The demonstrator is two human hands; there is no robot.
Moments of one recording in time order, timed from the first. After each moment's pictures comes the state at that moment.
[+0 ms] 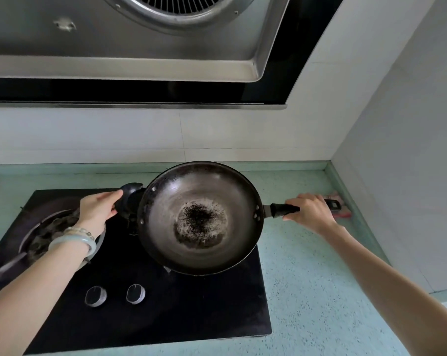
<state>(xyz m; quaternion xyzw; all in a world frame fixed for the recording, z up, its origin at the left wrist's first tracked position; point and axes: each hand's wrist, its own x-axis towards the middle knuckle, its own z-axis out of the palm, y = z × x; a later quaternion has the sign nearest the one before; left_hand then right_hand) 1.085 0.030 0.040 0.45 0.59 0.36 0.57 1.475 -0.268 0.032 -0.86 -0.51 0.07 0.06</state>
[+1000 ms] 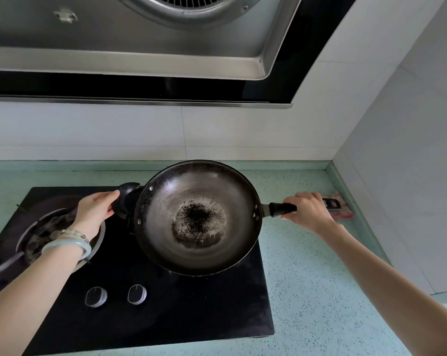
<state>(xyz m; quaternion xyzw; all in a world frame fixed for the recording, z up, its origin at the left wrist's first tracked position) 1.069 0.046 0.021 0.49 0.57 0.33 0.57 1.464 -0.254 0.033 -0.85 -0.52 0.05 0.02</state>
